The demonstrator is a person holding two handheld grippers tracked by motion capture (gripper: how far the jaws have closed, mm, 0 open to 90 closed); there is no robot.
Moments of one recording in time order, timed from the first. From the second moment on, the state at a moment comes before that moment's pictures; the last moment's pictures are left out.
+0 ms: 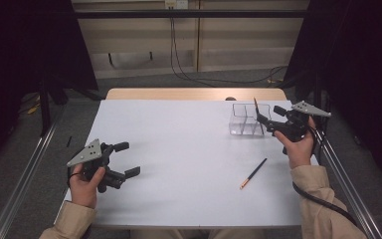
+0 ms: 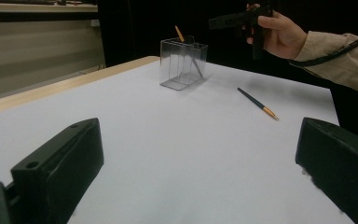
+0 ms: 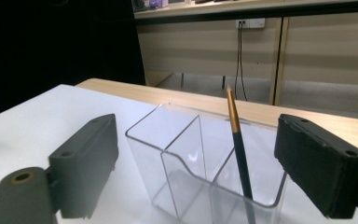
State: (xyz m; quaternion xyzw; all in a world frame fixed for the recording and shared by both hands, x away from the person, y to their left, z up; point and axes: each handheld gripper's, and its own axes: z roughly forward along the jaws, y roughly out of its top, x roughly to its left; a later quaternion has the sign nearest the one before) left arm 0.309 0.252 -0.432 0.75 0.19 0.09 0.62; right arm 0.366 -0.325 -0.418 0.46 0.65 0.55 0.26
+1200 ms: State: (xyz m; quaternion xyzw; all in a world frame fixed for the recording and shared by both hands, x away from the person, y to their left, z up) left arm 0.309 0.251 -0.431 0.75 0.19 0.09 0.62; right arm 0.312 -0.310 -0.418 0.40 0.69 0.56 0.23
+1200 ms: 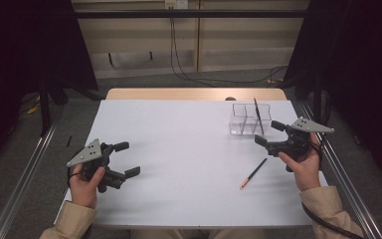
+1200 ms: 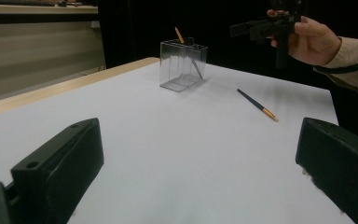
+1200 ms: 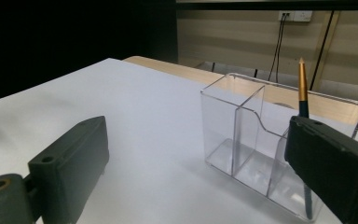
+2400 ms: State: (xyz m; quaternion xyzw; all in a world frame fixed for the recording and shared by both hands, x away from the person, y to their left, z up) left arm 0.308 0.253 -0.429 0.75 0.19 0.10 0.62; right arm 0.265 -0.309 -0.431 0.38 0.71 0.56 0.21
